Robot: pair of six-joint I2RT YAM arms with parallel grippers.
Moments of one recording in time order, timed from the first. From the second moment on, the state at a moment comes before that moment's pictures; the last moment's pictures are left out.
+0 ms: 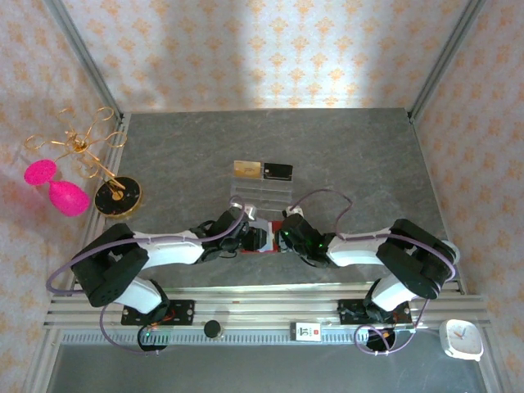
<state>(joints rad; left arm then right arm) -0.79 1.48 0.54 0.15 0.10 -0.72 0.91 1.51 0.50 0.21 0.14 0.69</state>
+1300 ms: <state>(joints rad) -0.64 1.01 0.43 0.16 -0.04 -0.82 1.01 1.43 0.62 0.06 0.28 0.72</state>
